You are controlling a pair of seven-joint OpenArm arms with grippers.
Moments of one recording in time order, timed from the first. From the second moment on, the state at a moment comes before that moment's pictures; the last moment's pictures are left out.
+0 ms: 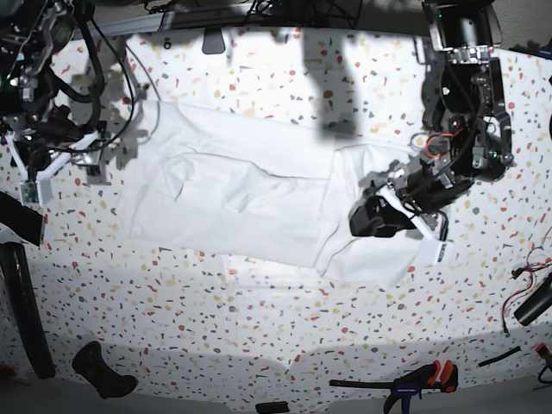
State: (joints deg) left arm -2.6 -3.4 -9.6 92.1 -40.3 -24.9 53.5; right arm -12.6 15.6 32.0 117.5 20.7 24.9 -65.4
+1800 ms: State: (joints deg) left arm -2.6 -7.0 -9.6 92.1 -19.9 -25.7 51.1; right arm 0.4 10.5 32.1 77.2 50.6 34.9 -71.2
